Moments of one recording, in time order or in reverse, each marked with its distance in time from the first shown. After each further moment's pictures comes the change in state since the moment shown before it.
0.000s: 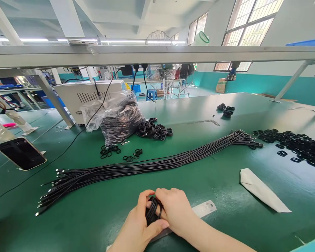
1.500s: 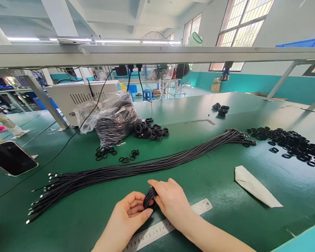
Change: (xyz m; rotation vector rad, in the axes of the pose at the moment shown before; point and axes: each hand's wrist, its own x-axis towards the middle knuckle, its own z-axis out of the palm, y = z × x) left_hand 0.013 -0.001 -0.019 -0.409 -0.017 -0.100; right_hand 0.005 0.010 -0.005 -0.009 0.190 -0.093
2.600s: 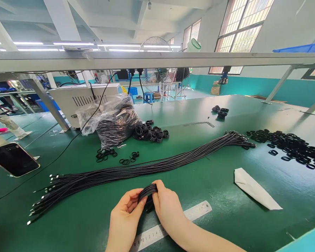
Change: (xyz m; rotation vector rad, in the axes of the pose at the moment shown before) left_hand 0.014 -0.027 0.010 -0.024 0.437 0.176; right_hand 0.006 -0.019 0.013 0.142 -0.139 0.451
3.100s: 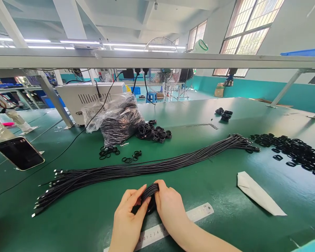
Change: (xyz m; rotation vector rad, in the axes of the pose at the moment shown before) left_hand -0.009 0.003 0.000 0.351 -0.009 0.188; right_hand 0.000 0.001 0.003 -0.238 0.063 -0.074
